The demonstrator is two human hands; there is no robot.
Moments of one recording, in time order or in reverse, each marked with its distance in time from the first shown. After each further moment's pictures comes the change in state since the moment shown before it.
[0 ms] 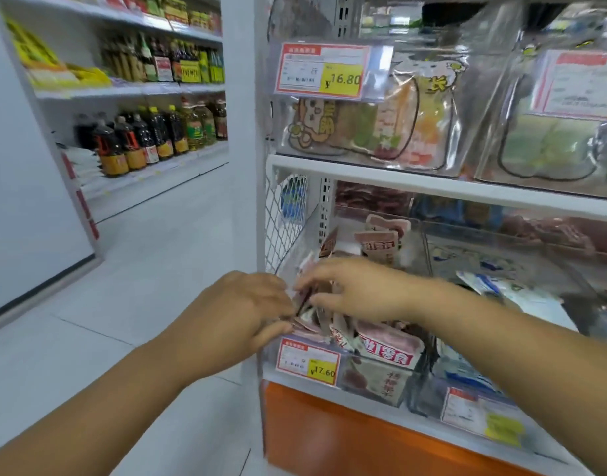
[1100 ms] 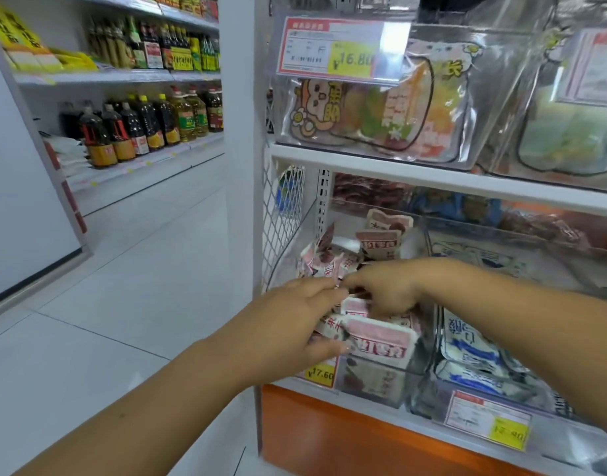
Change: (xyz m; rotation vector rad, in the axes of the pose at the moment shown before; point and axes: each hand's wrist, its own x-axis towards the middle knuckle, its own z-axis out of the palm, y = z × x) left_hand 0.037 0.041 0.011 -0.222 -0.266 -0.122; right_hand 0.001 0.040 -0.006 -0.279 -0.504 0.334
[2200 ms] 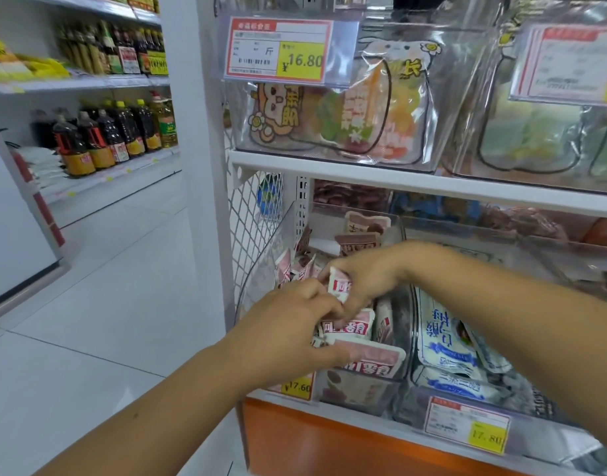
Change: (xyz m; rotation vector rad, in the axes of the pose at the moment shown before) left_hand 0.031 0.015 0.012 -0.062 0.028 -0.024; right_hand 0.000 0.022 -0.015 0.308 -0.014 0.004
